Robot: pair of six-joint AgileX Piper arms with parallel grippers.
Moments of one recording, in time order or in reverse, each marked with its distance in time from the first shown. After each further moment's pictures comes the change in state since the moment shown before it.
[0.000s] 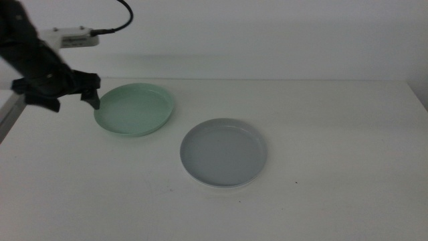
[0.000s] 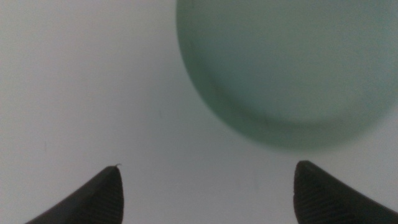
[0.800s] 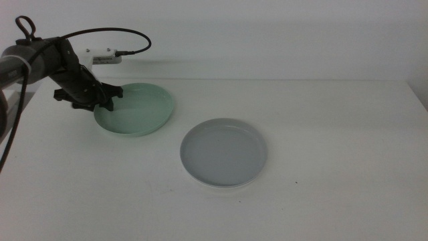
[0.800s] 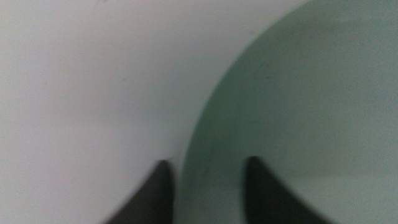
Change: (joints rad) left arm 0.000 0.459 -0.341 -0.026 -0.186 0.065; right arm 0.000 0.000 0.000 0.002 0.000 0.002
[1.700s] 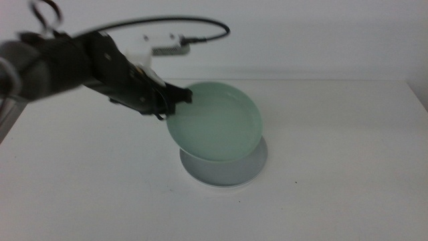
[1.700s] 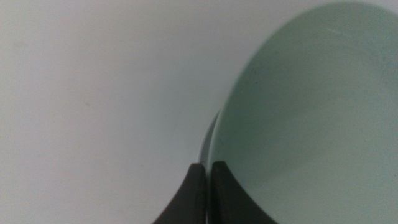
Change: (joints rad) left arm -0.369 -0.566 0.572 -0.168 -0.215 -0.057; right arm 0.000 0.000 0.000 0.000 0.000 0.000
